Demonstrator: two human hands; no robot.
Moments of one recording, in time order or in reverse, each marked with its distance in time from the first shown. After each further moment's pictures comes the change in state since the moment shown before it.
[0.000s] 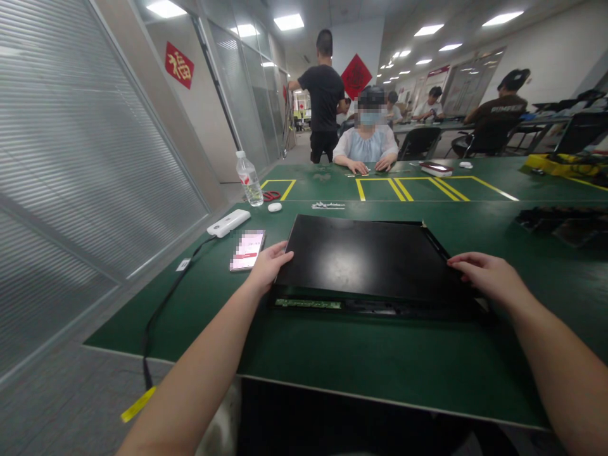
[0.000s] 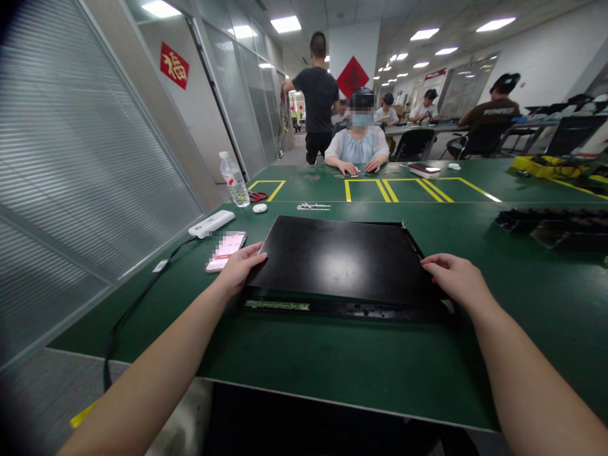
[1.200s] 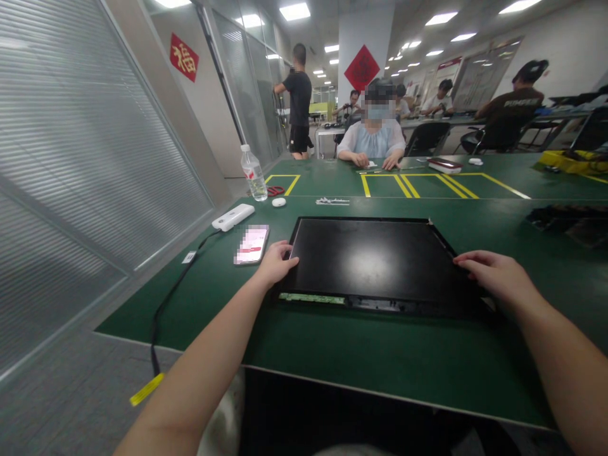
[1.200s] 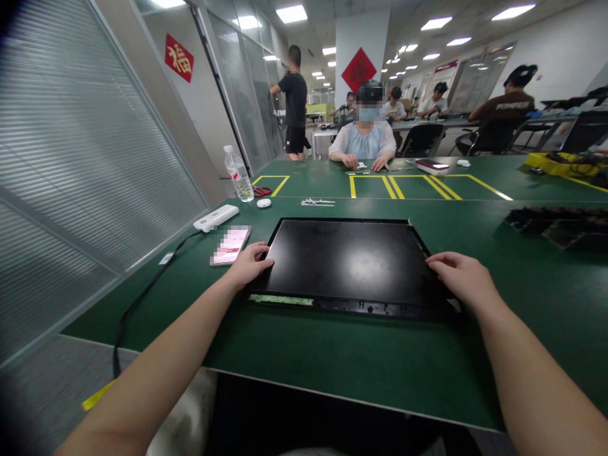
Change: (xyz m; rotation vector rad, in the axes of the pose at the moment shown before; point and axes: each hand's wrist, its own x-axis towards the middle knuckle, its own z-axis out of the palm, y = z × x) left_hand 0.021 -0.023 -0.018 0.752 0.082 0.211; right_hand 0.001 0.003 0.000 -0.041 -0.010 0.020
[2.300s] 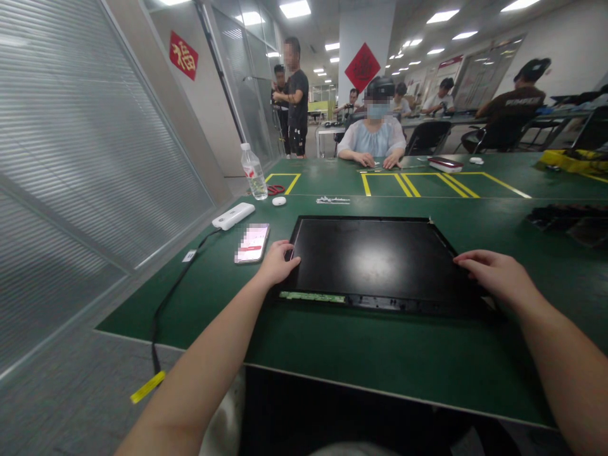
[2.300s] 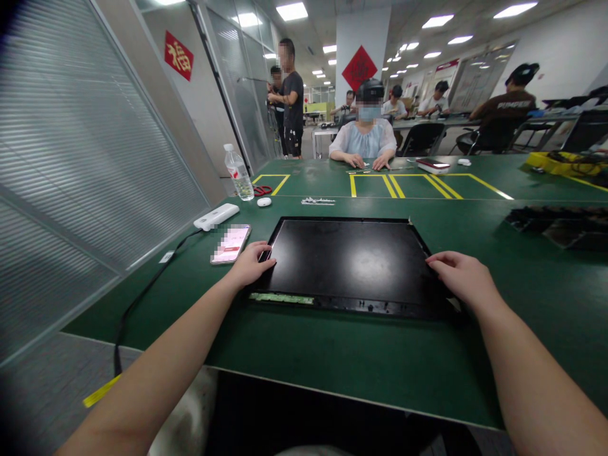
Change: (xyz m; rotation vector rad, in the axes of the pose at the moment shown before) left_hand -0.004 0.006 -0.003 0.382 -0.029 0.142; right_hand -0.003 -0.004 -0.001 -0.052 0.008 -0.023
